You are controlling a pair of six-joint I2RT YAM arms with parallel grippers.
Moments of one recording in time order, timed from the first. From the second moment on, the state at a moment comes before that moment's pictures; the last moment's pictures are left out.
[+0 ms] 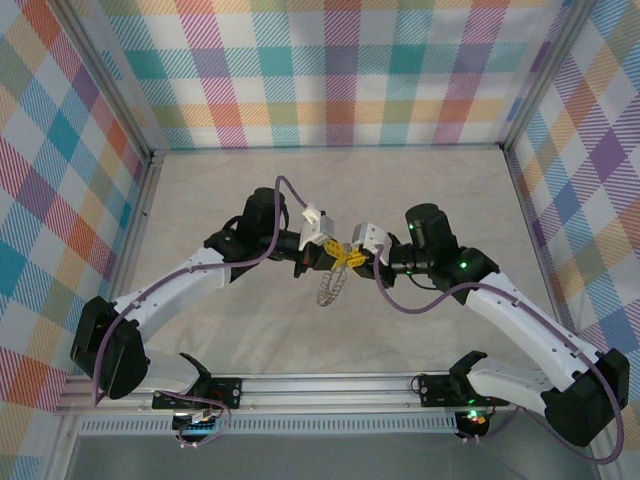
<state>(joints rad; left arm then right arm) -0.64 1.36 1.03 -0.13 0.93 0.28 0.62 1.06 0.93 -0.46 -0.59 -0.47</state>
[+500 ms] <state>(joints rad) -0.65 1.33 0.94 0.03 0.86 0.19 0.61 1.08 0.93 -0.45 -0.59 -0.44</state>
